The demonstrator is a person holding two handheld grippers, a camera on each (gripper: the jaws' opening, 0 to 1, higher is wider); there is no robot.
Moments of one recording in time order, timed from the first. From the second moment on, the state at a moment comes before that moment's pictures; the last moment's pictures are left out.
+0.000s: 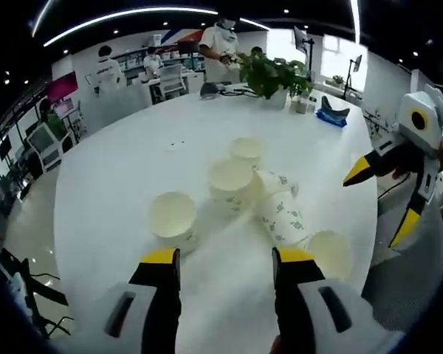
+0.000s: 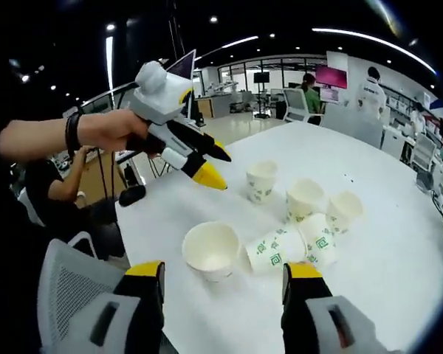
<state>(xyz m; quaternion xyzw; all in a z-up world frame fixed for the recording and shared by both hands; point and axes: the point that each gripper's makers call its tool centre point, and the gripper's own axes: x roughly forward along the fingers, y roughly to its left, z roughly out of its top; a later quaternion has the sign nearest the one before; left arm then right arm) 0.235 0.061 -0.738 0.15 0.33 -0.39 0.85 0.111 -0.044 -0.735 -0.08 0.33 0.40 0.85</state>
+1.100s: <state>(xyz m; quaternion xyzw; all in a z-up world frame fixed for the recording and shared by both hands) 0.297 0.061 -0.804 0.19 0.39 -0.34 0.84 0.105 -0.065 -0.754 0.00 0.35 0.35 0.87</state>
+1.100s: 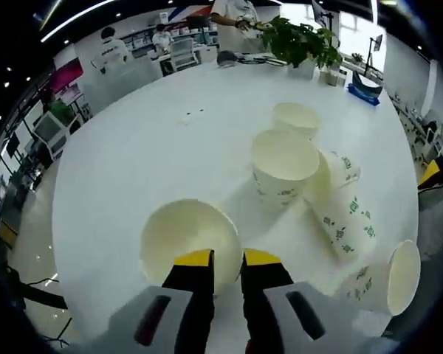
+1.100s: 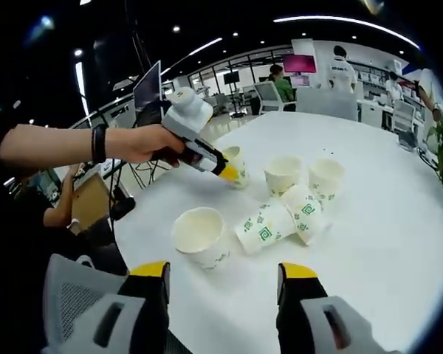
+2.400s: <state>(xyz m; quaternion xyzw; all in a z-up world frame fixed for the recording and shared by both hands) 0.243 0.072 -0.730 0.18 0.35 -0.38 0.84 0.106 -0.057 -0.743 0.05 0.32 0.34 0.88</state>
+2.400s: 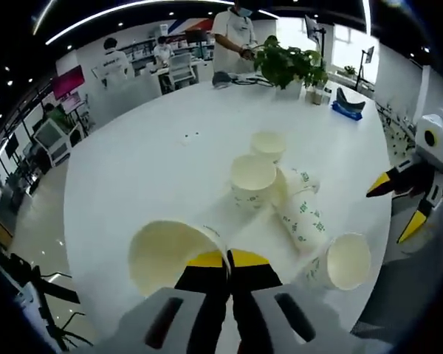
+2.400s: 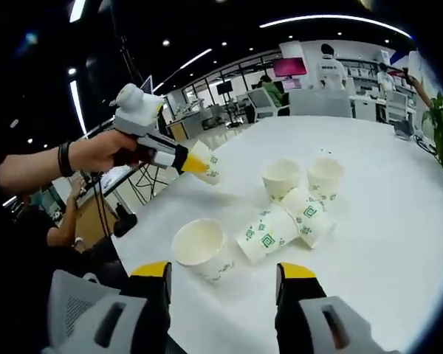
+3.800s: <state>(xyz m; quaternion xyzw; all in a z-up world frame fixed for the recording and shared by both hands) 0.117 0.000 -0.704 0.26 0.34 -0.48 0.76 0.094 -0.086 -0.743 0.05 0.31 0.36 0.88</state>
